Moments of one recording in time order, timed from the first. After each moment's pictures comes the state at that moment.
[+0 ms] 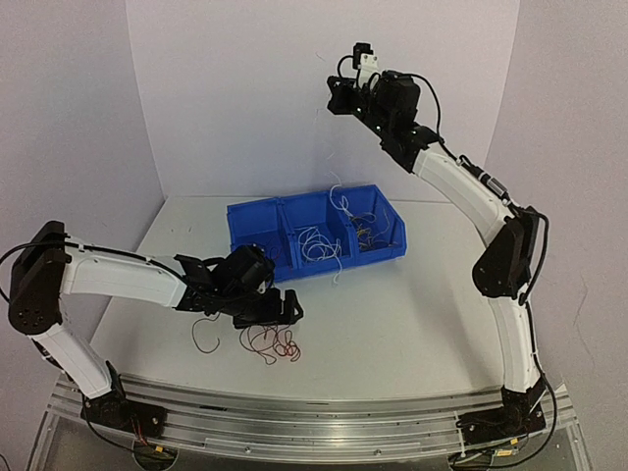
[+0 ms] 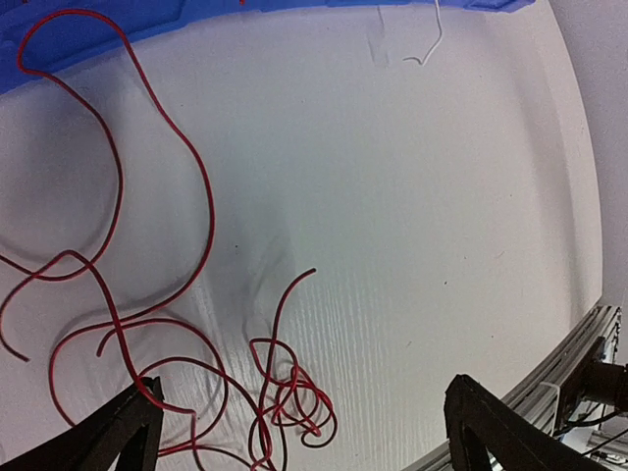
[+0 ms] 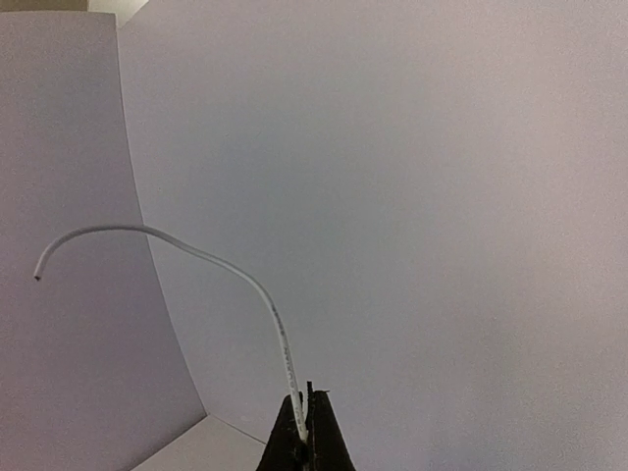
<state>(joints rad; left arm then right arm) -0.99 1.60 0.94 -0.23 -0.03 -0.88 0.61 2.27 2.48 0.03 0.04 0.14</state>
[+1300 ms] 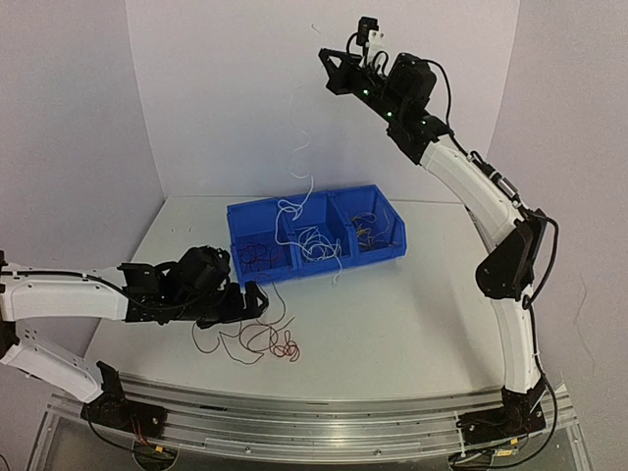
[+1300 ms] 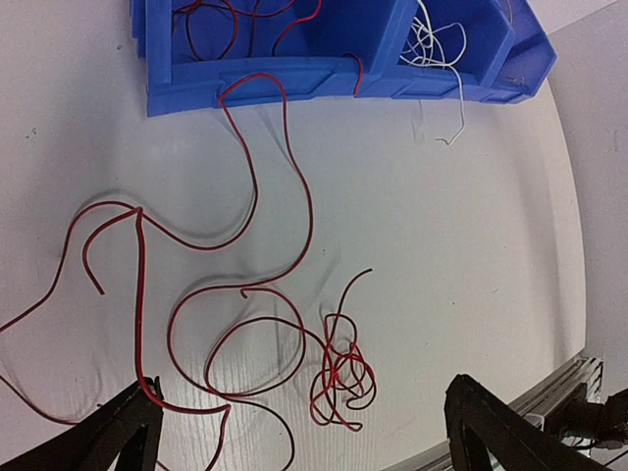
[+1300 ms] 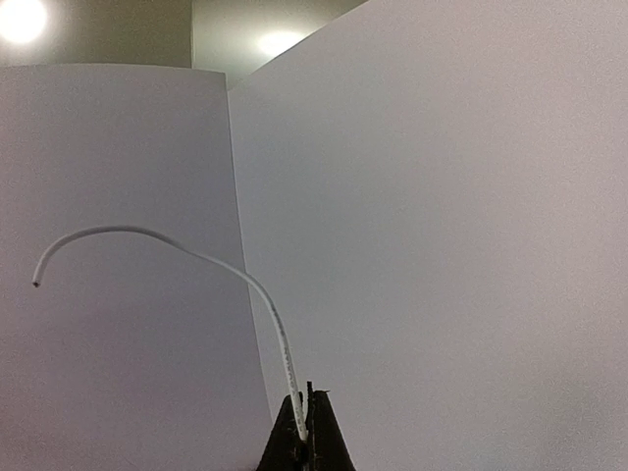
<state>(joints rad) -0.99 1.26 0.76 -0.33 -0.21 -0.98 0.63 2.24 2.55 0.11 -0.17 0.19</state>
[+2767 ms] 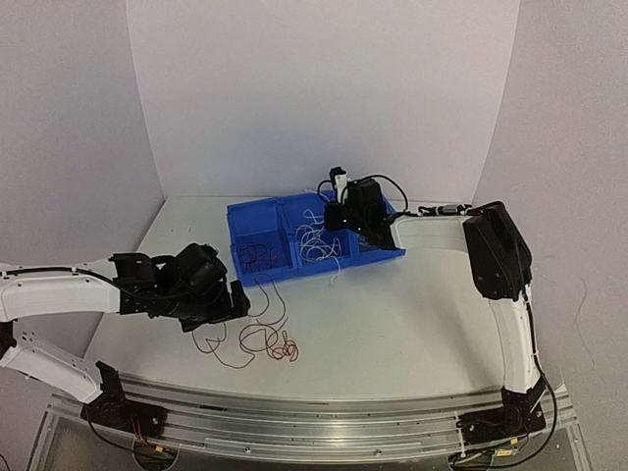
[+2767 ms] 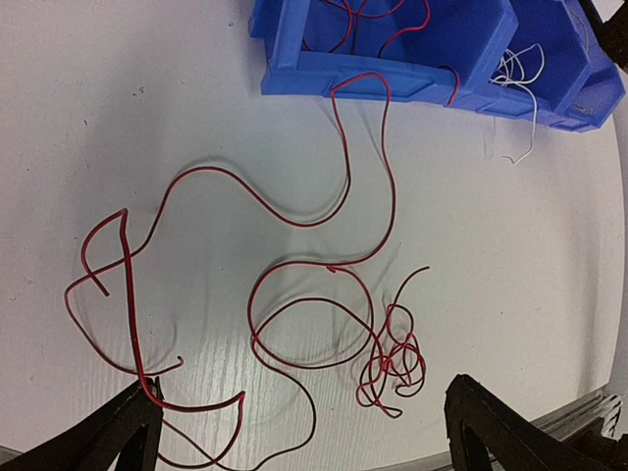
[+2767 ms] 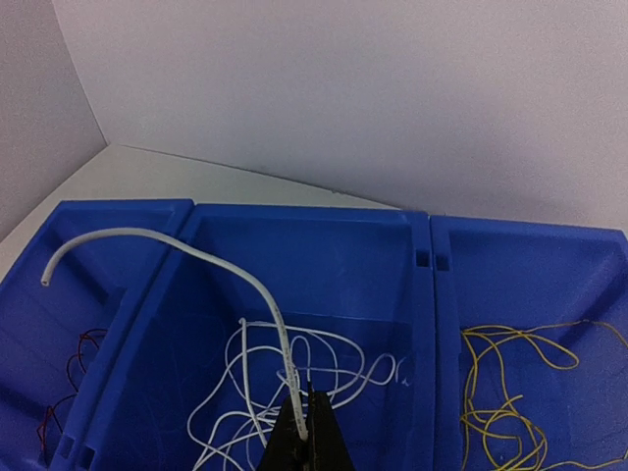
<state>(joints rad) -0.99 1.23 0.83 -0.59 -0.28 -1.11 0.64 2.25 1.69 0.22 0.13 0.14</state>
